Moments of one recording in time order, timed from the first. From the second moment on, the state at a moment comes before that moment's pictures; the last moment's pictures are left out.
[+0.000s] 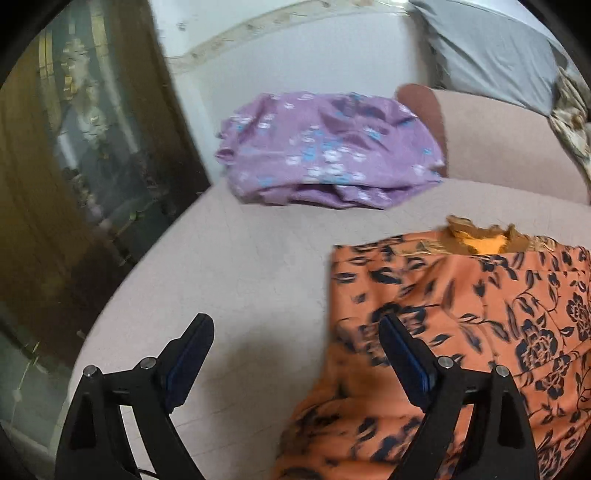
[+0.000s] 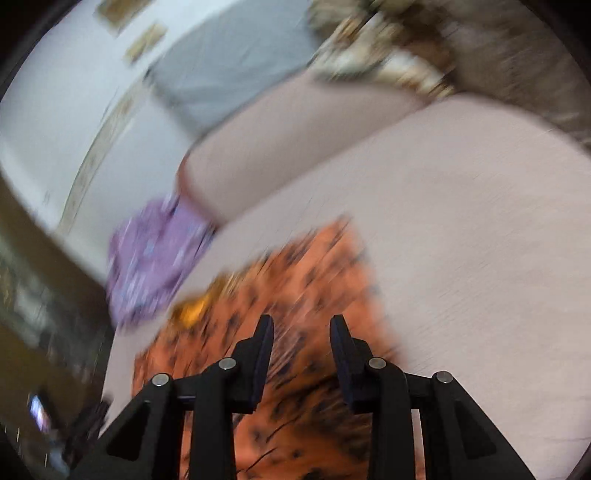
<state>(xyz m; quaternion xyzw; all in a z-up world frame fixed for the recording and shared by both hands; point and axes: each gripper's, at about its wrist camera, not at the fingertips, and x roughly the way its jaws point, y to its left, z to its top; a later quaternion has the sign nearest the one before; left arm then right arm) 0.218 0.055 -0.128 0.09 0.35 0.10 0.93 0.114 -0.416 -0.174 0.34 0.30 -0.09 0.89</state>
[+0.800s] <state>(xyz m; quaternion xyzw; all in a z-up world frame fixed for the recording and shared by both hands) 0.099 0.059 -0.148 0.09 0.37 0.06 0.92 0.039 -0.295 -0.185 0.19 0.42 0.02 0.88</state>
